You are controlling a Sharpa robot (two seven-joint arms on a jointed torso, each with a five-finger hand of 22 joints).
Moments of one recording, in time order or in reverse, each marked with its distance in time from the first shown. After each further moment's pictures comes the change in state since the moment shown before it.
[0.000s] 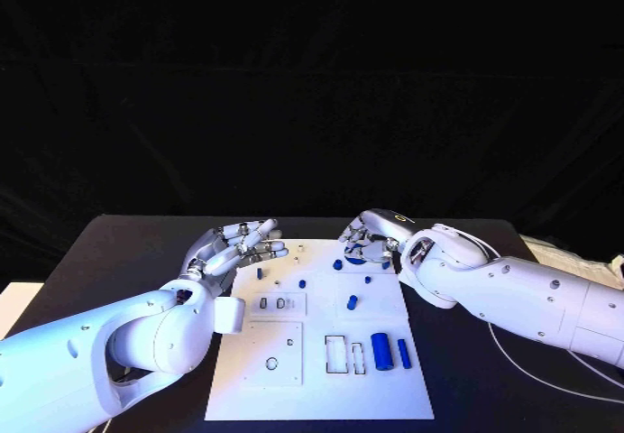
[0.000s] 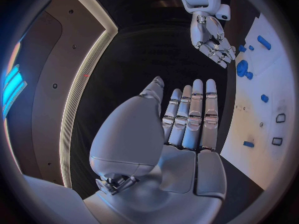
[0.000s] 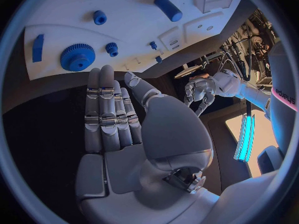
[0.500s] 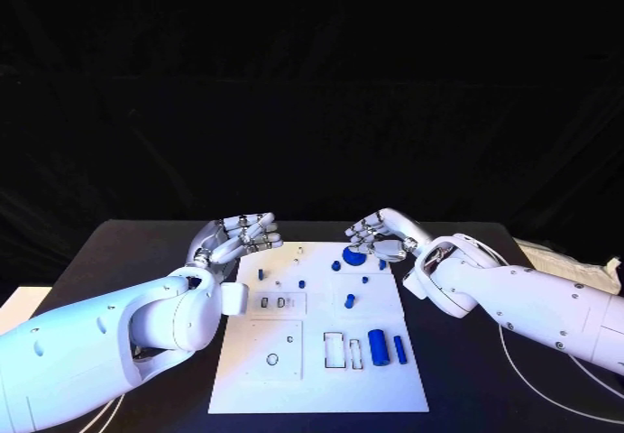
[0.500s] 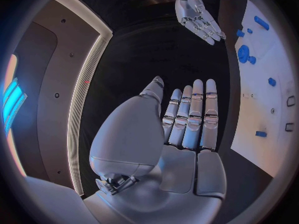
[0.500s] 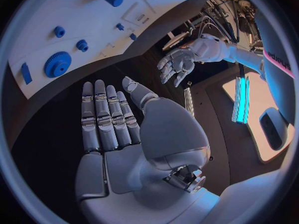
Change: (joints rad) left arm -0.008 0.036 -0.012 -0.117 -0.019 -0.058 0.014; left_hand 0.001 -0.001 0.000 0.005 0.000 -0.003 -0.003 0.000 0.001 -0.008 0.001 0.000 0.000 -0.007 0.000 0.000 -0.003 0.000 0.000 0.000 0.000 0.001; right arm -0.043 -0.022 -0.007 0.004 0.366 -0.072 0.192; right_hand -0.009 0.069 0.004 -0.055 0.029 -0.083 0.051 0.010 0.000 -0.117 0.061 0.012 -0.001 -0.330 0.105 -0.131 -0.107 0.000 -0.248 0.130 -0.264 -0.129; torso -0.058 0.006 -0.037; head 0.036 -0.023
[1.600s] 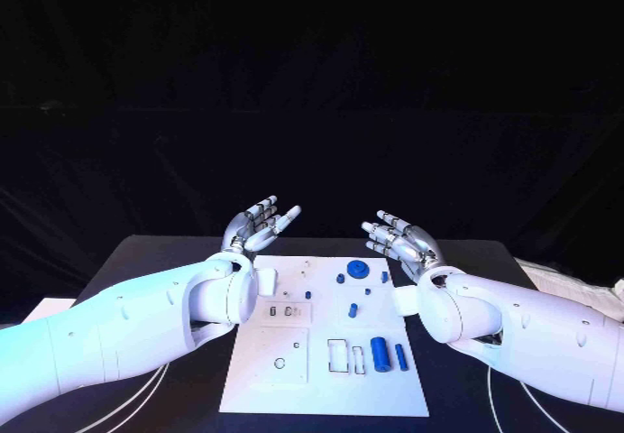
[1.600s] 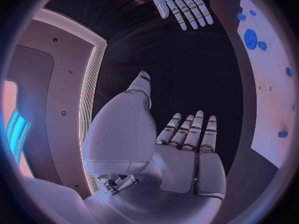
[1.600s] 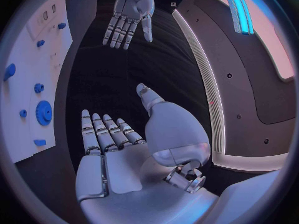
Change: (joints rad) left arm 0.000 0.166 -0.011 -0.222 -0.055 -0.102 -0.033; left_hand -0.095 -0.123 -0.056 0.074 0.000 -0.617 -0.064 -0.096 -0.034 -0.741 0.063 -0.102 -0.033 -0.688 0.096 -0.157 -0.093 -0.093 -0.690 0.057 -0.221 -0.084; right arm -0.045 0.029 -0.058 0.083 1.034 -0.089 0.237; right_hand -0.159 0.056 -0.129 0.137 0.051 -0.706 -0.072 -0.052 -0.035 -0.739 0.108 -0.042 -0.025 -0.768 0.135 -0.074 -0.034 -0.101 -0.484 0.049 -0.180 -0.052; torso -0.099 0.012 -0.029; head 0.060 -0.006
